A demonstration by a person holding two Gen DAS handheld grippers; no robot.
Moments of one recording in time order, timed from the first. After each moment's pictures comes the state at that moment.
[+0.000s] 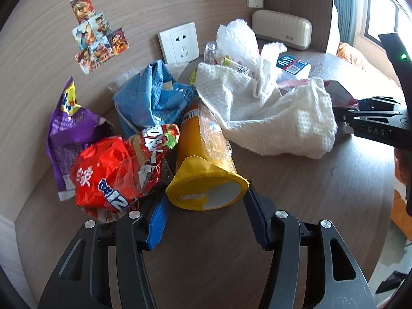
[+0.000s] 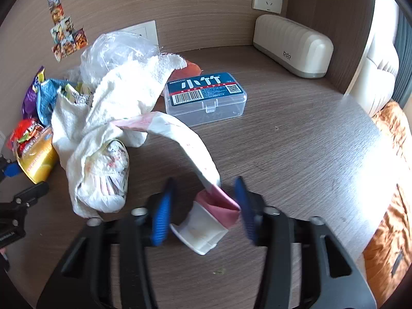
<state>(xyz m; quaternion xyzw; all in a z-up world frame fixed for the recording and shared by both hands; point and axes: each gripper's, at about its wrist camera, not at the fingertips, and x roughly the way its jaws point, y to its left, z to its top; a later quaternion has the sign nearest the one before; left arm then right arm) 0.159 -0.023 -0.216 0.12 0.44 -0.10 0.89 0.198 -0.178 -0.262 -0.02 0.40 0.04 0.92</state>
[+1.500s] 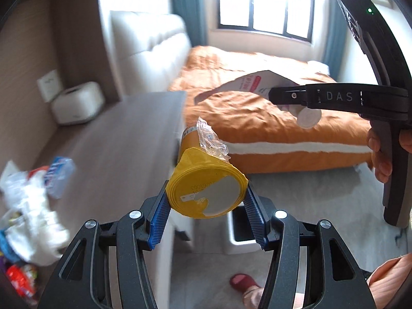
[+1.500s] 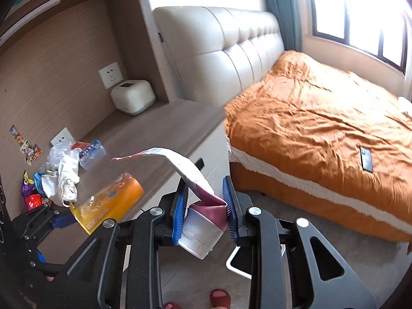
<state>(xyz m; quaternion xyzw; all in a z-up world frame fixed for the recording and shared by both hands) 0.022 -0.275 -0.160 0.20 0.33 -0.47 0.79 -0.058 -0.368 -0.207 0.20 0.29 -0.21 0.91</state>
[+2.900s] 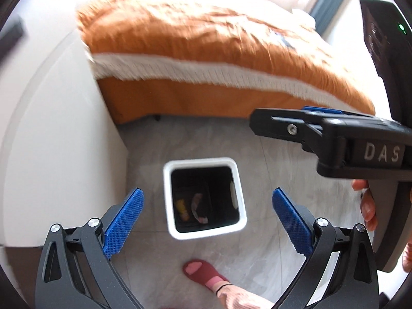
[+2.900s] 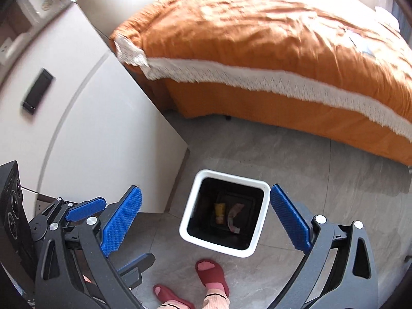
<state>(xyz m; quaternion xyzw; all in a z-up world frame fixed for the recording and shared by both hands) 0.031 -0.443 -0.419 0.21 0.48 -0.50 0.69 -0.058 -0.498 -0.464 0.29 0.40 -0.25 0.83</state>
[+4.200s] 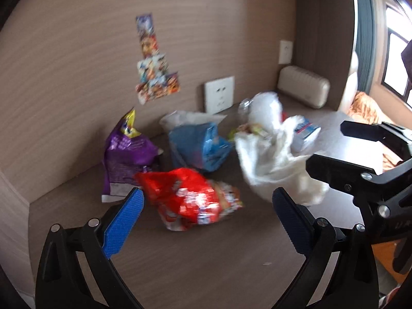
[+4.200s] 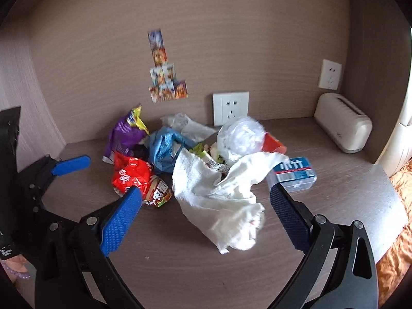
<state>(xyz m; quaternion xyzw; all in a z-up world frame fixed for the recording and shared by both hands) 0.129 0.028 -0.162 0.04 0.36 -0.04 0.93 0.155 -0.076 -0.184 -0.06 0.31 0.17 0.93</state>
